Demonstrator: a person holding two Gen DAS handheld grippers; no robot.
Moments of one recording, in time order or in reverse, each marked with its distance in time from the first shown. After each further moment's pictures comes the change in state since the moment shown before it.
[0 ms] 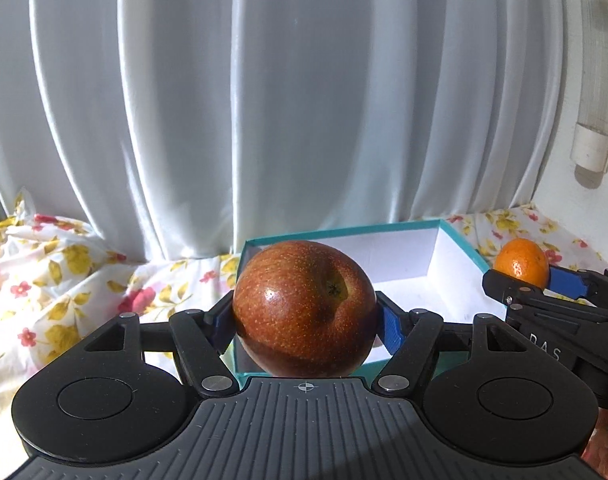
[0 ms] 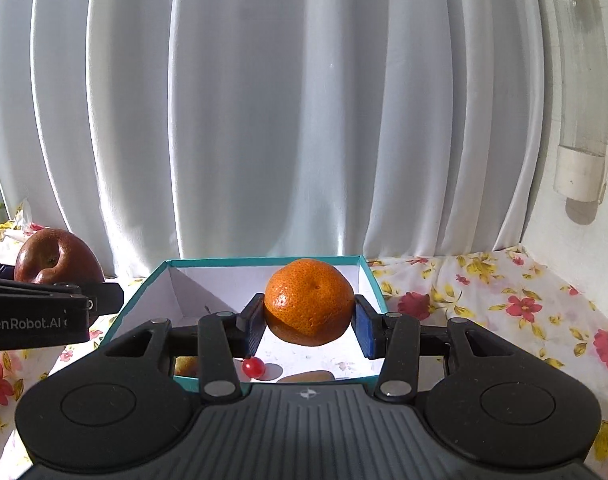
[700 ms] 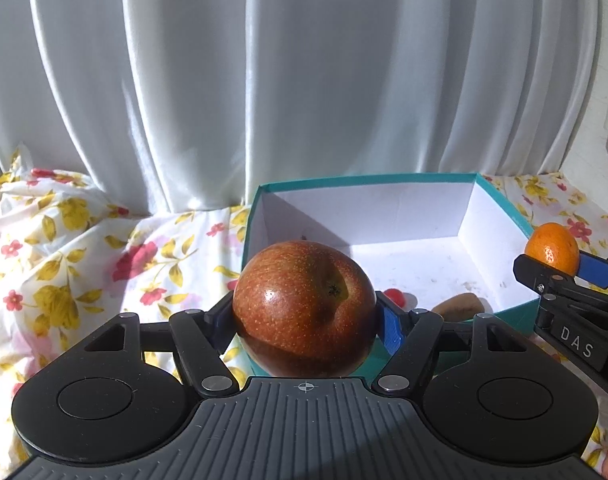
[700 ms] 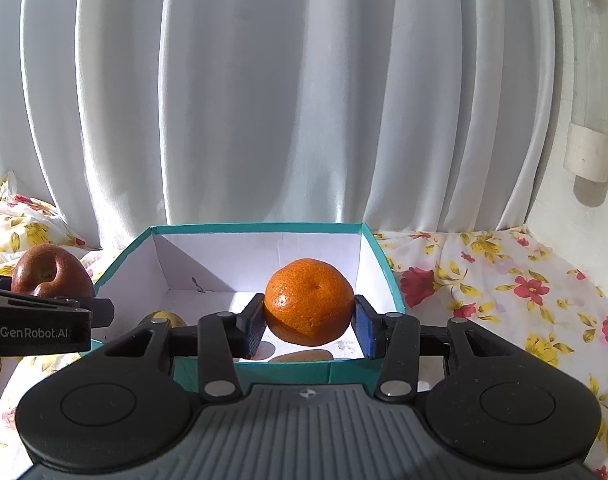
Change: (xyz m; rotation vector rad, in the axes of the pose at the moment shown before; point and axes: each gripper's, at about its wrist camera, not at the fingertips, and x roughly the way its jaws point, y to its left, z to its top) left arm 0.048 0.016 -0.018 -0.024 0.121 0.031; right arm 0.034 0.006 -0.020 -0.030 0.062 -0.028
